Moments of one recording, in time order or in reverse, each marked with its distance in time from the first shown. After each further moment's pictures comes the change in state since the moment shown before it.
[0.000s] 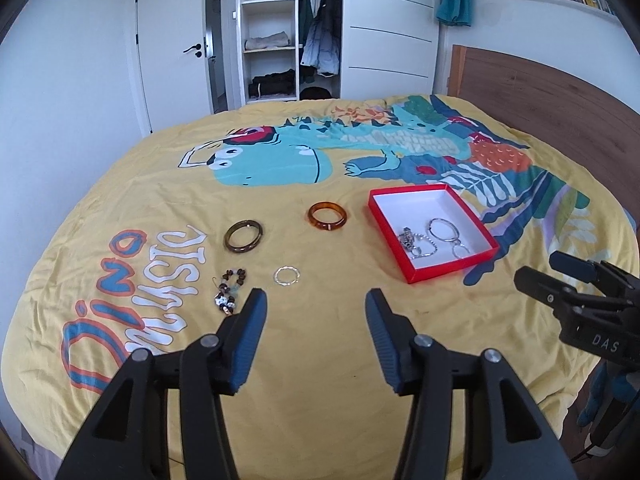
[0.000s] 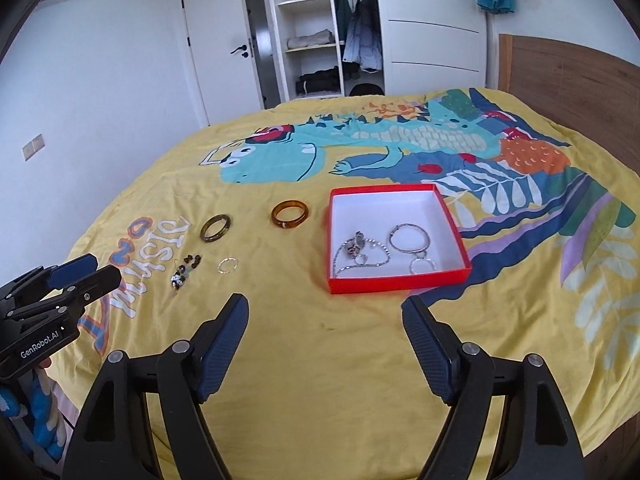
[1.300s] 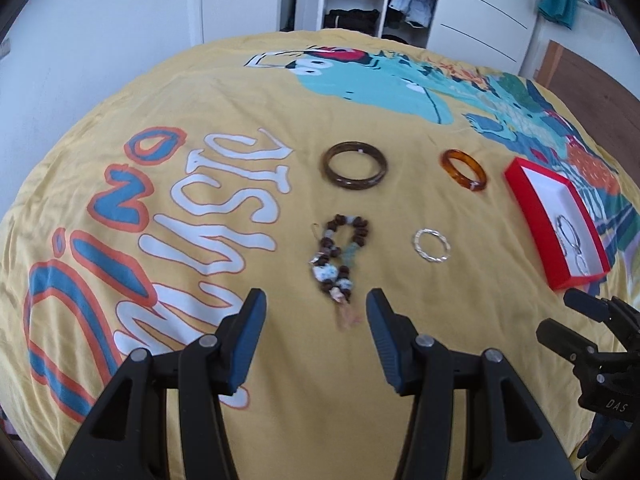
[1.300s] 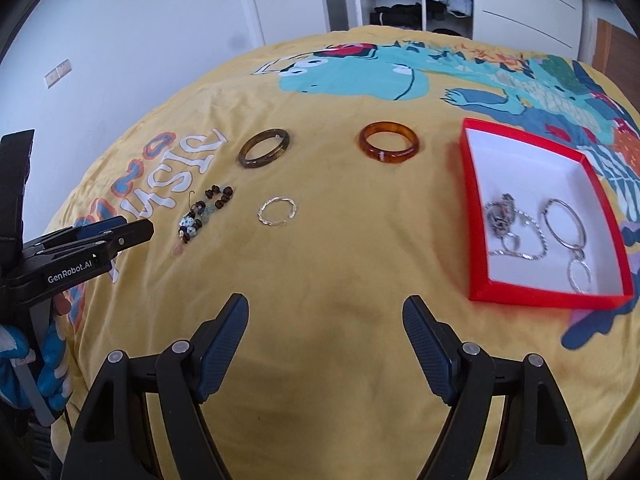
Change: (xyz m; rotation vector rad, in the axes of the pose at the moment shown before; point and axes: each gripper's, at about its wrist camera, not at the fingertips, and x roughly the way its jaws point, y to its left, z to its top) left arm 0.158 0.144 -0.037 -0.232 0.204 0.094; right arm 0.184 0.085 -0.008 -0.165 0.233 0.171
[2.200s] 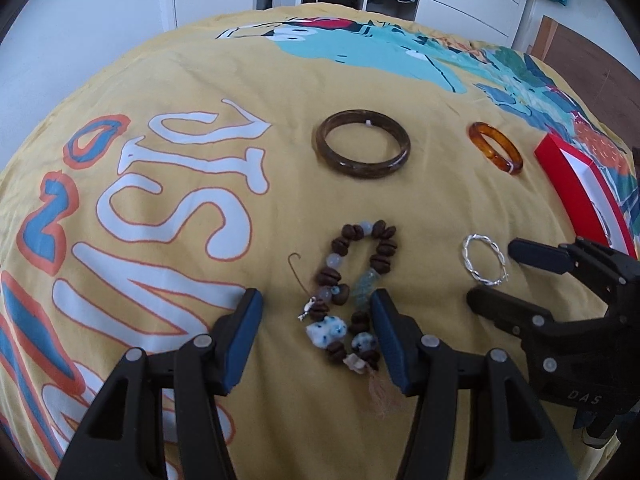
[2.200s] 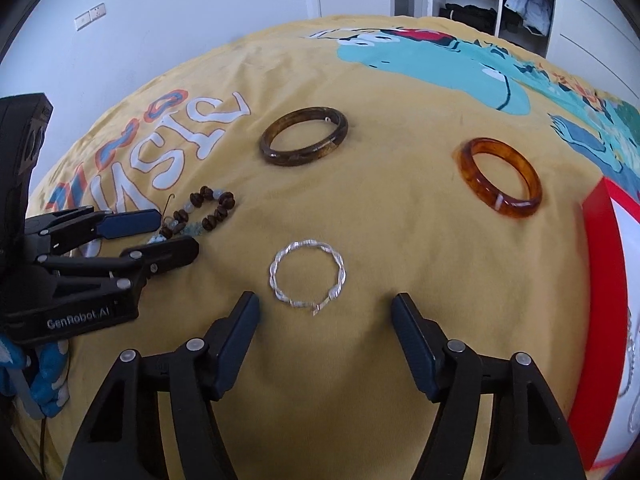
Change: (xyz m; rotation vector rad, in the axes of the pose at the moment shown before) left arm 0.090 0.000 0.019 0.072 0.056 -0.038; right arm 0.115 0.032 0.052 -0.189 0.052 0.067
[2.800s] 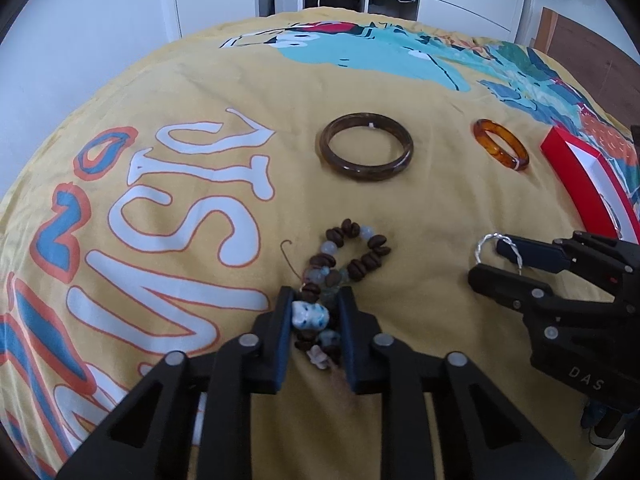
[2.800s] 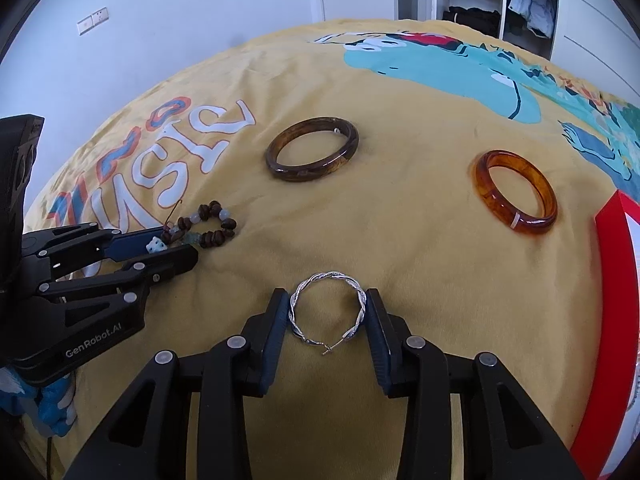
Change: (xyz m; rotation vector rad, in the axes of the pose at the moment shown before) left arm -0.006 -0.007 -0.001 0.035 -0.015 0.056; right arm 0.002 0.004 0.005 0.006 -0.012 0.015
